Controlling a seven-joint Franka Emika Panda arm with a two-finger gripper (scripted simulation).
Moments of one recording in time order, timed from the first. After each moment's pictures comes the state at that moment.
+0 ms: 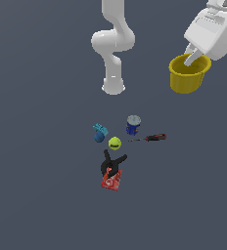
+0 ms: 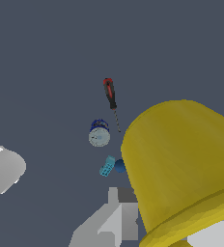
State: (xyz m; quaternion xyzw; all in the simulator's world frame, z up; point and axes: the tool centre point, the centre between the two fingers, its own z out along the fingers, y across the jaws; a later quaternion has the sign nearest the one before) arm -0.091 0.221 0.427 0.74 0.65 -0.10 0.15
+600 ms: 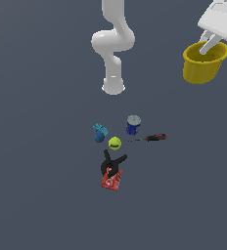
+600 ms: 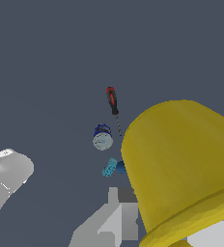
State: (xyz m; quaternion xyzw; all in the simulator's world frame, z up) arm -0.099 0.254 0.456 0.74 0.65 -0.10 0.15
